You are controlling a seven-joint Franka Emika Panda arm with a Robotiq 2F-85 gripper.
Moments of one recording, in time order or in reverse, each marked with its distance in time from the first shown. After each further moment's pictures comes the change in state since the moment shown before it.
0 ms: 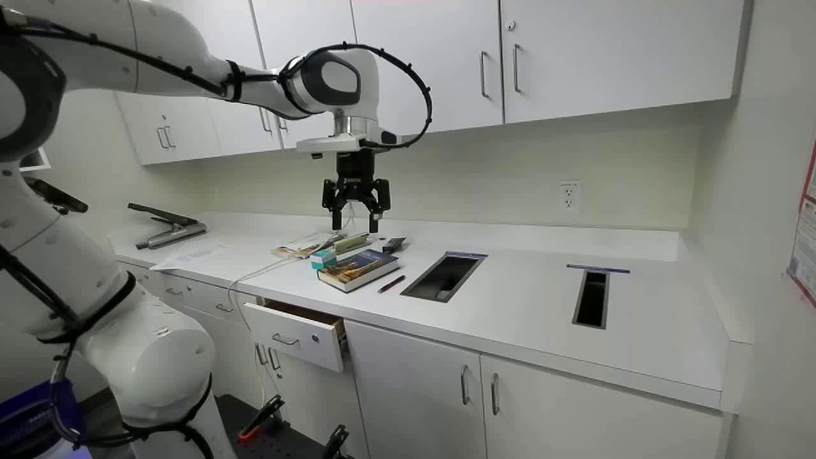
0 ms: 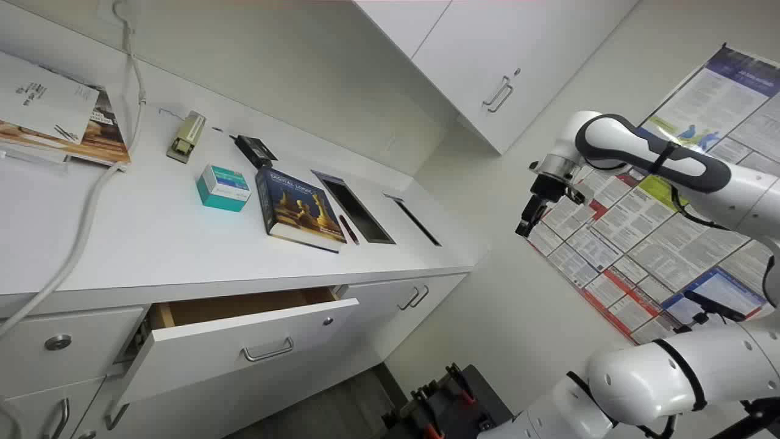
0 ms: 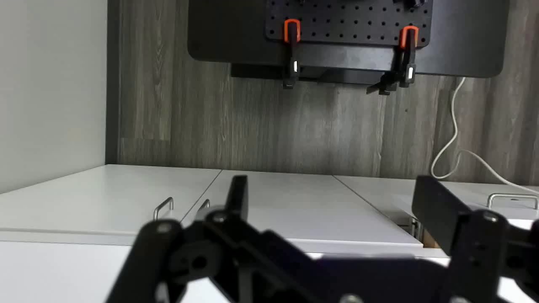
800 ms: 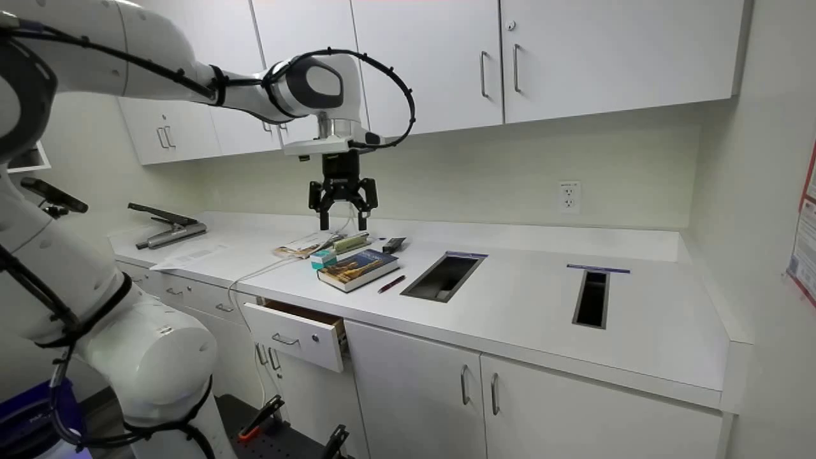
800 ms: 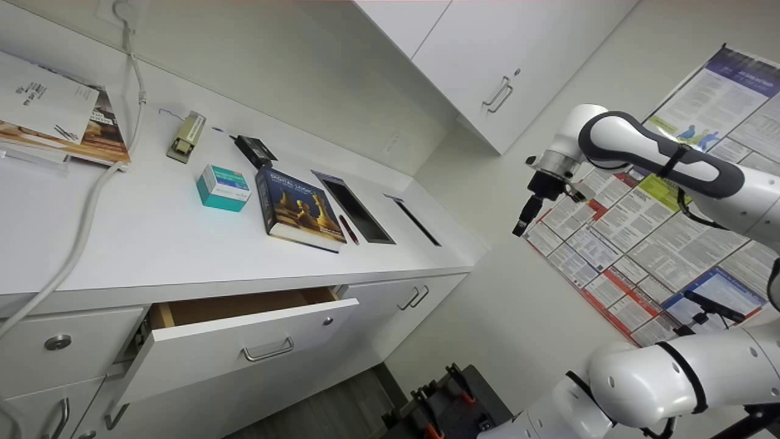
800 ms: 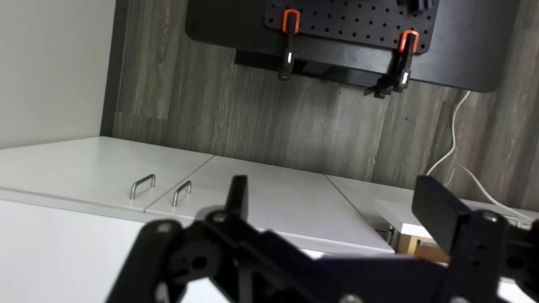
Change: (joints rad) arm 0.040 -0.047 0.062 -0.051 0.000 0.029 -0.023
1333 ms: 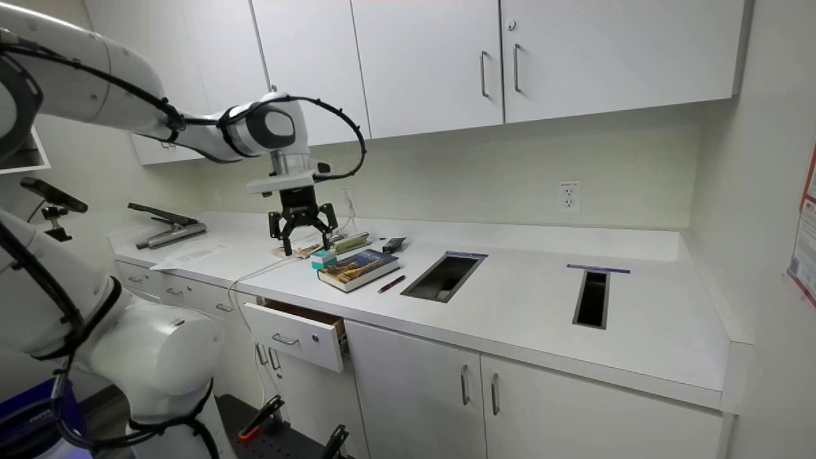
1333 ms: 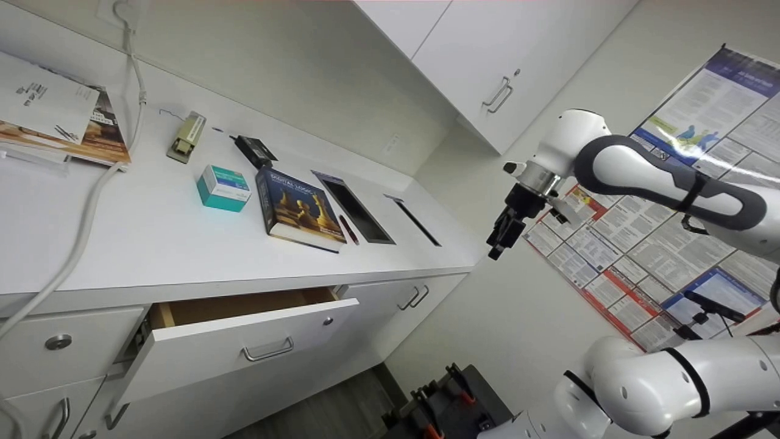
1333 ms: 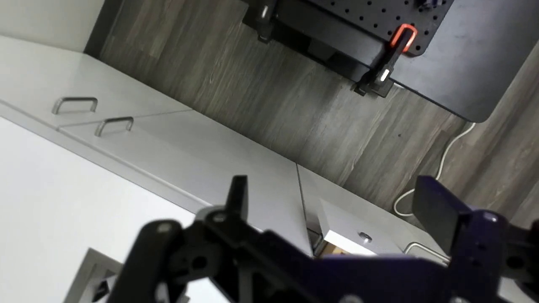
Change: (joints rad) arm 0.158 -0.095 0.144 -0.241 0.028 0.213 -0.010
